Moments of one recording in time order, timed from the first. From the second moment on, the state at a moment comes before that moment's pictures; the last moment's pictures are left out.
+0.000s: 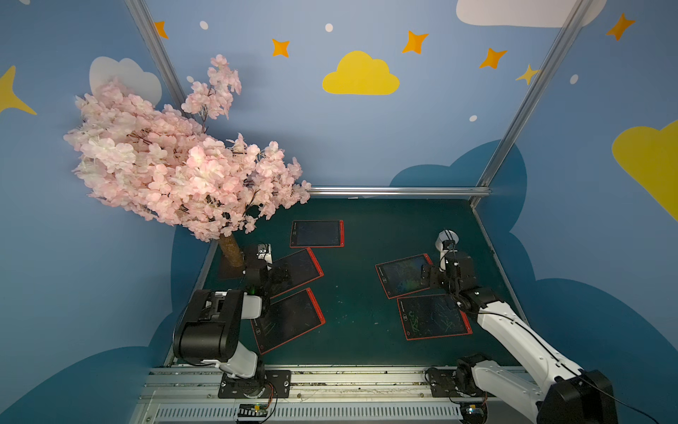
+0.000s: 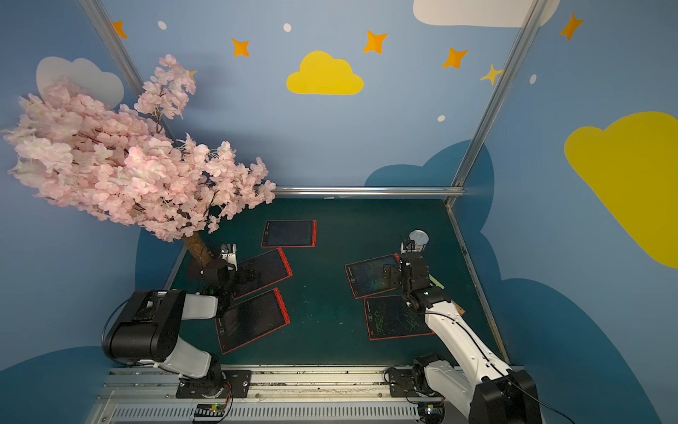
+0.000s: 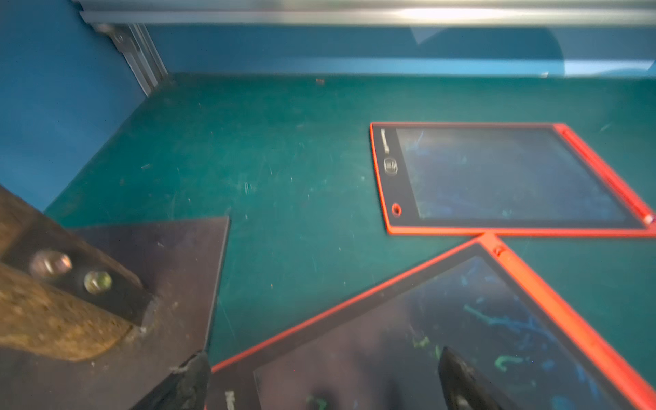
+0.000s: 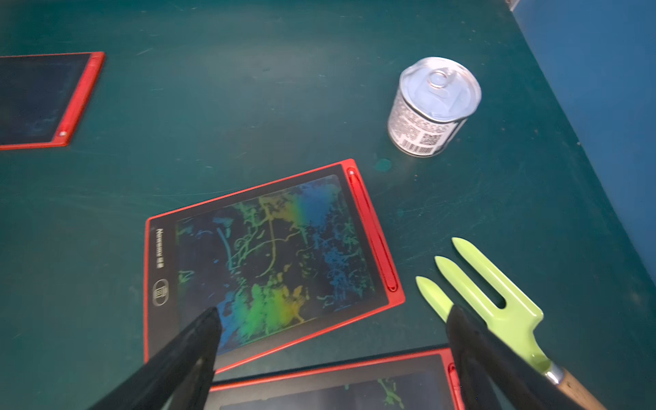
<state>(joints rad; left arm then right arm) 0.01 1.56 0.37 0.74 -0.04 -0.02 0.30 1.03 0.60 -0.27 0.24 0.19</state>
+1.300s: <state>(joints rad) 0.01 1.56 0.38 0.73 -0.03 -0.03 0.04 1.42 0.43 0.46 0.13 0.04</state>
